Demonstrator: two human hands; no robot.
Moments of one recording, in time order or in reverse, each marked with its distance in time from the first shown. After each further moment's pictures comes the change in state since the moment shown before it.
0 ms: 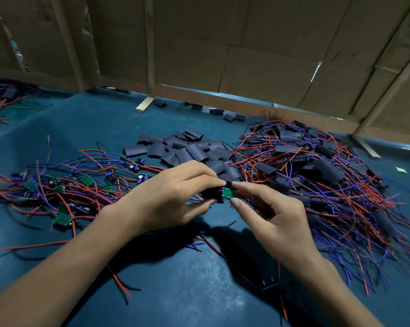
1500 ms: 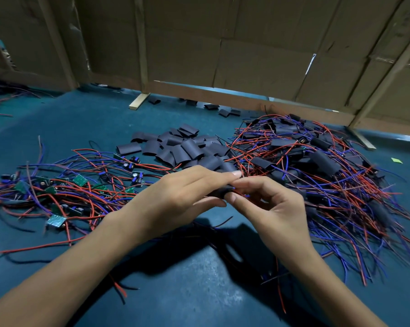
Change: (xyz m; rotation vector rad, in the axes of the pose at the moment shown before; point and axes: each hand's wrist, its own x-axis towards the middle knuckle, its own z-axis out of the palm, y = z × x) left_hand 0.005 0.013 0.013 -0.035 0.102 0.072; right_hand 0.000 -0.013 0.004 0.247 0.050 0.219
